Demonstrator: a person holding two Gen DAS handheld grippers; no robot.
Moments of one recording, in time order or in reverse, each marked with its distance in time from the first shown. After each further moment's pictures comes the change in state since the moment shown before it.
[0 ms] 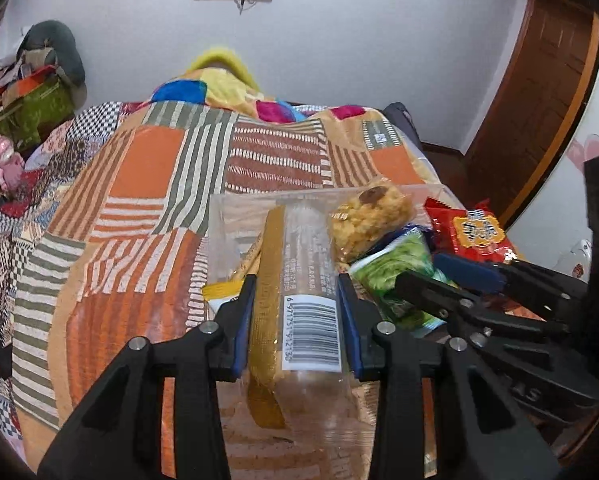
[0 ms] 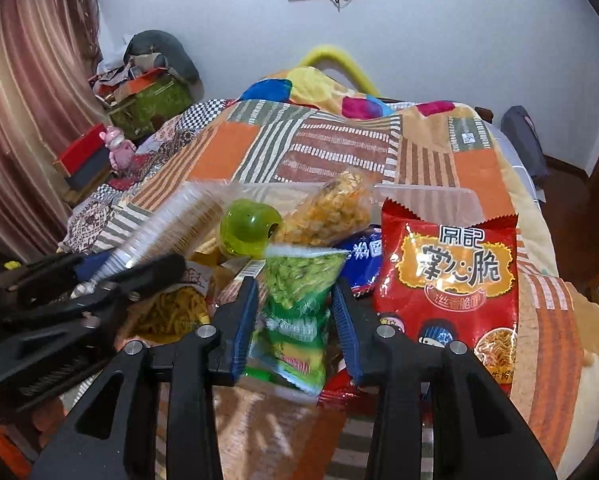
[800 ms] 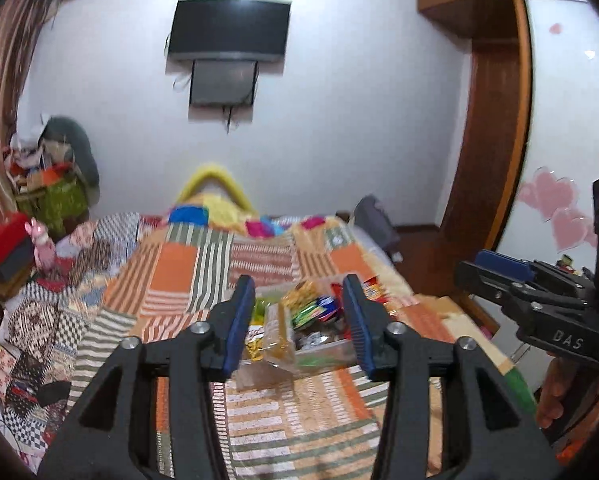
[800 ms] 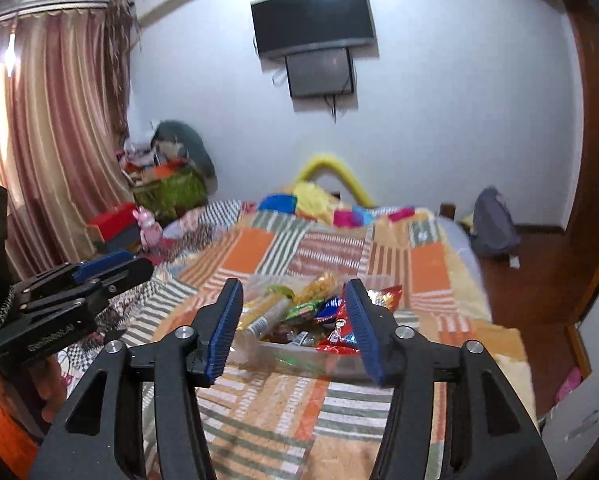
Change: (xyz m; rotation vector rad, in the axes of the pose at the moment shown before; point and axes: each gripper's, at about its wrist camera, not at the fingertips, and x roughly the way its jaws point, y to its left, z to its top) left arm -0.249 -0.056 -0.039 0.115 -0.416 -0.030; right arm -0.230 0.032 -0.036 -0.031 -0.402 -0.037
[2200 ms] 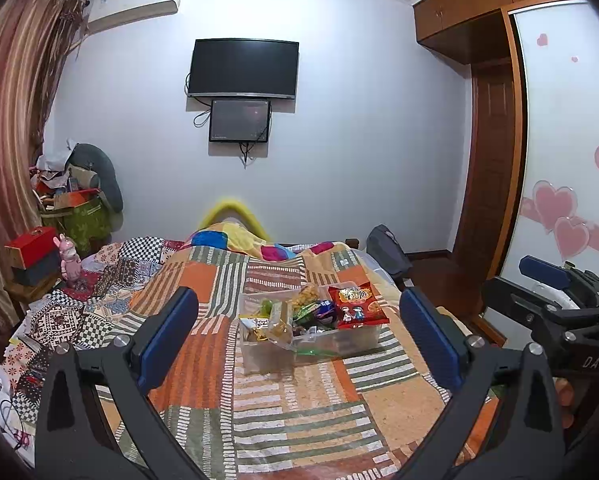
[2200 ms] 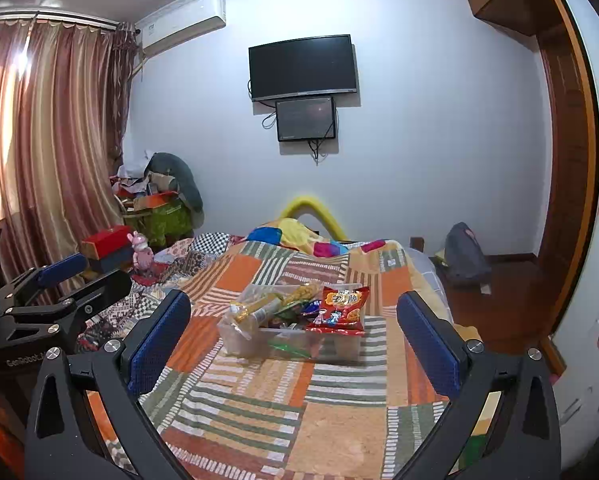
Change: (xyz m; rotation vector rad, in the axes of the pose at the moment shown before) left arm -0.077 -0.027 -0.042 0.009 -0.119 0.077; right arm -0.069 0.019 -0.039 -0.029 -0.127 -0.085
